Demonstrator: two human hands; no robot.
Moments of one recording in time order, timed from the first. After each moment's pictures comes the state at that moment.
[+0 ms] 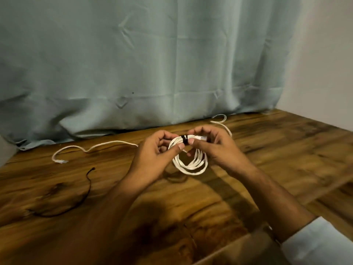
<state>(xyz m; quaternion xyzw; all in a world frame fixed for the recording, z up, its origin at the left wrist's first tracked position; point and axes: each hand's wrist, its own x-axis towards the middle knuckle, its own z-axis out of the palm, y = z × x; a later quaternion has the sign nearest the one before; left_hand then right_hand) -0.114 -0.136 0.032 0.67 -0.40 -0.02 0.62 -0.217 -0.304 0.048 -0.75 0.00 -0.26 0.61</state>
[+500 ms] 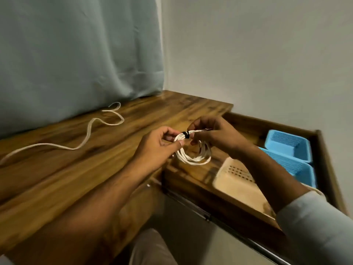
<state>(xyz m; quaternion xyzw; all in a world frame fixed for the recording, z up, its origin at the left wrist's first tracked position) -0.316 -0.310 0.013 0.61 -0.55 -0.23 0.53 -0.501 -0.415 0.043 -0.79 0.28 -0.30 0.45</state>
